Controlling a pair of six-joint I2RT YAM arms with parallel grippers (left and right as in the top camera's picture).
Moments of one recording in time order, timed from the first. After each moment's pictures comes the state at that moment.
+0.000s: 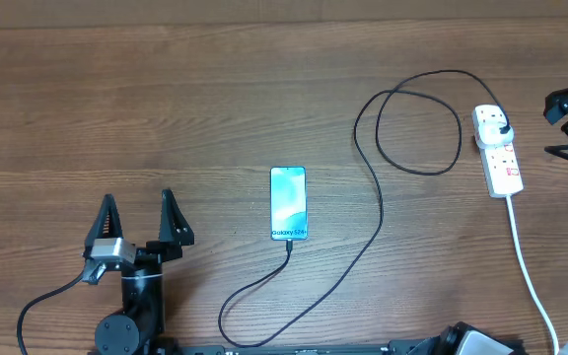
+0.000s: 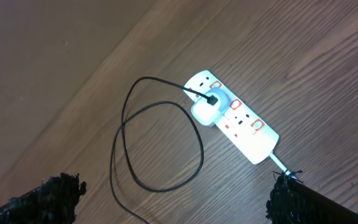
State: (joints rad) left arm -0.09 0.03 0.01 0.32 -0.14 -0.25; right arm -0.50 1.35 1.59 -1.10 -0.23 0.38
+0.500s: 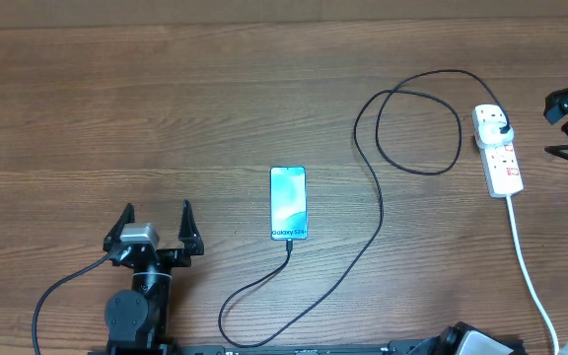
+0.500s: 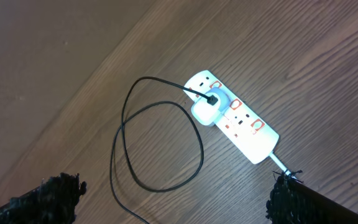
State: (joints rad) left arm -0.07 0.01 0.01 -0.03 -0.06 -0.14; right arm -0.50 1.35 1.59 -1.10 -0.23 0.38
